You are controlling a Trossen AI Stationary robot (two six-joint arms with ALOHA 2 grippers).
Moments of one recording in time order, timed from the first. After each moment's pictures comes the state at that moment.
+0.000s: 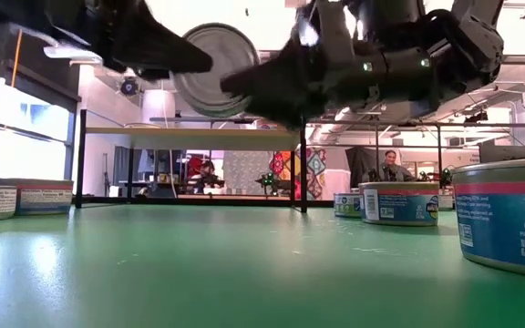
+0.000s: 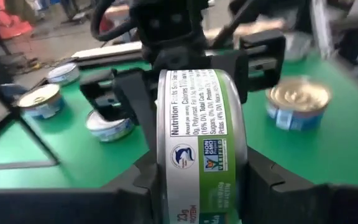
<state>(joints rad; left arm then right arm) -0.44 1.41 0.56 0.50 -0.54 0.01 0.18 1.91 0.78 0.99 0.07 0.08</state>
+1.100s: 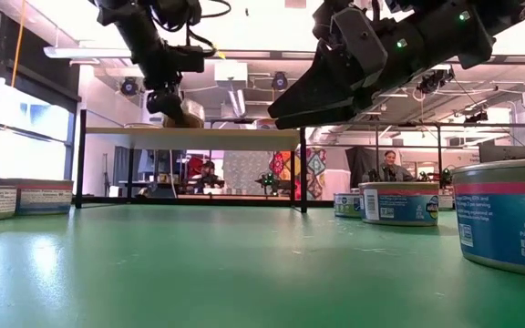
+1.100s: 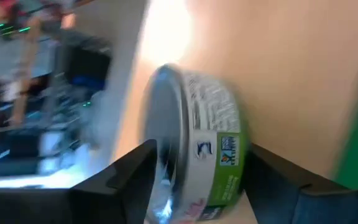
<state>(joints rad) 0.30 1.35 0.99 -0.53 -0.71 0.42 0.27 1.67 0.78 0.42 0.37 0.18</state>
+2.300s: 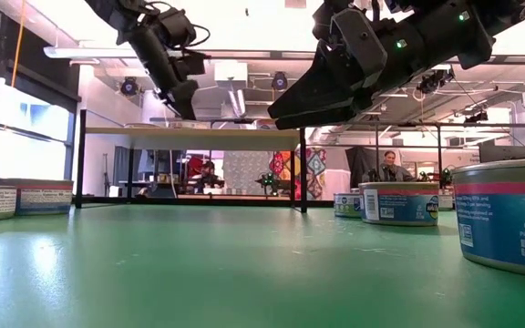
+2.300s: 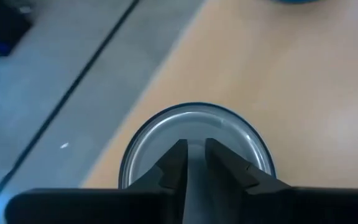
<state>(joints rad) 0.71 1.44 1.15 -0.53 -0.18 0.30 0.27 1.68 0.78 0.42 0.37 0.18</state>
